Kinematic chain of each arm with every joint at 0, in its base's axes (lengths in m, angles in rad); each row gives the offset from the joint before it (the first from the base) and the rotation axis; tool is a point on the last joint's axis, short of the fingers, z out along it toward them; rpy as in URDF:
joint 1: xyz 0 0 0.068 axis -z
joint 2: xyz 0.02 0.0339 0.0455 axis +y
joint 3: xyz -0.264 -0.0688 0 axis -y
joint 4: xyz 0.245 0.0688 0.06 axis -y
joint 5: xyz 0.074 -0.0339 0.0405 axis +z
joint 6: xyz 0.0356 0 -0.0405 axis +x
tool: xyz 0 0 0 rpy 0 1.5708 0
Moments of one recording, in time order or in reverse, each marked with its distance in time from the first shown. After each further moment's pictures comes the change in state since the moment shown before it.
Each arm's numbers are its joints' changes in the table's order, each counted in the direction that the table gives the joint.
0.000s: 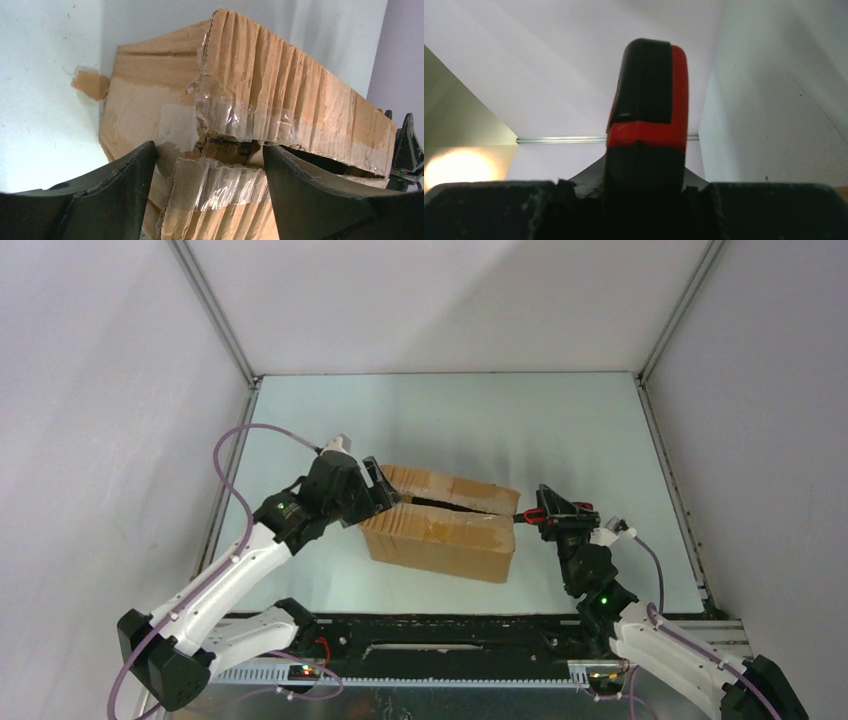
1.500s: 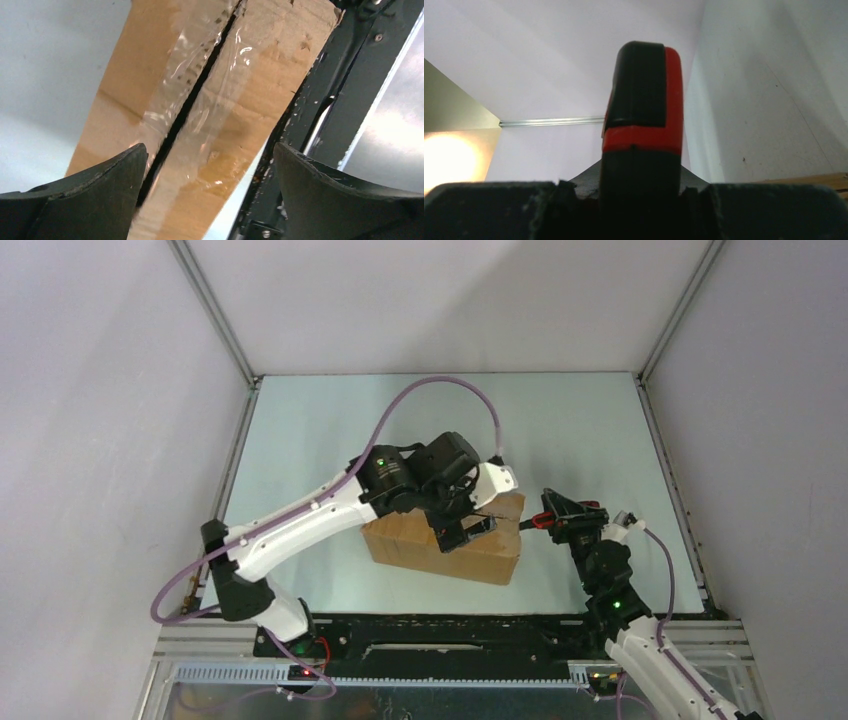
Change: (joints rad) left arm 0.465 0.541 0.777 -0.430 -0.118 1.047; right arm 0.286 -0.217 0.013 -0.283 0.406 -0.009
